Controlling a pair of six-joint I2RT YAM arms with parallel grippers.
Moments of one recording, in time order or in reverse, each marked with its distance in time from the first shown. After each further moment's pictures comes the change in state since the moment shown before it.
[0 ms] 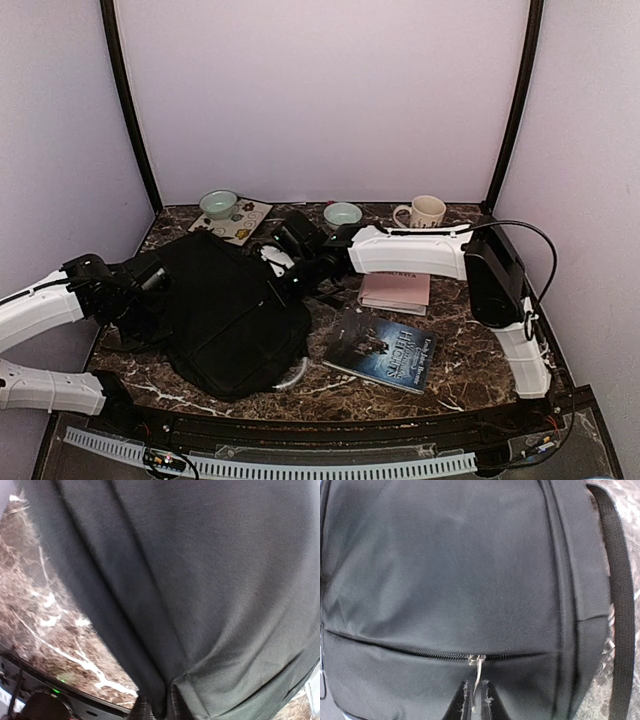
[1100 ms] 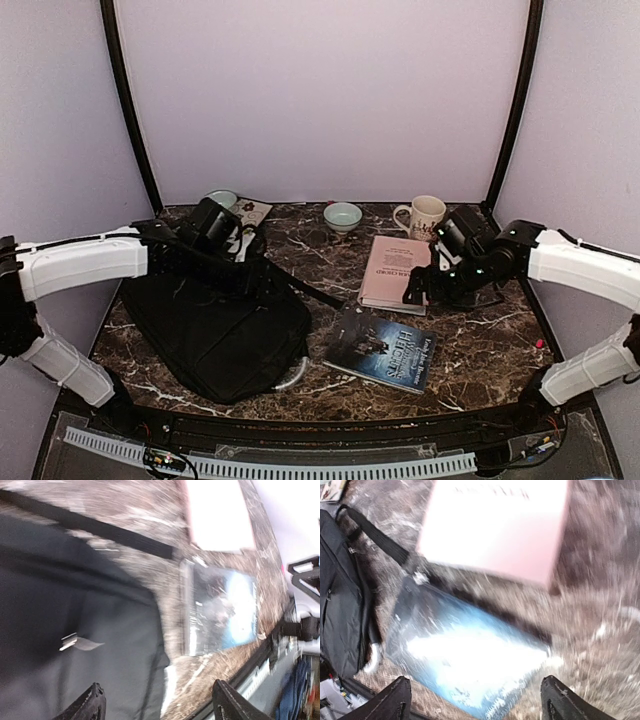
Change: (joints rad) left arm -0.053 0.427 0.277 0.601 0.448 0.586; right arm -0.297 -0.948 -0.847 -0.274 0.229 0.484
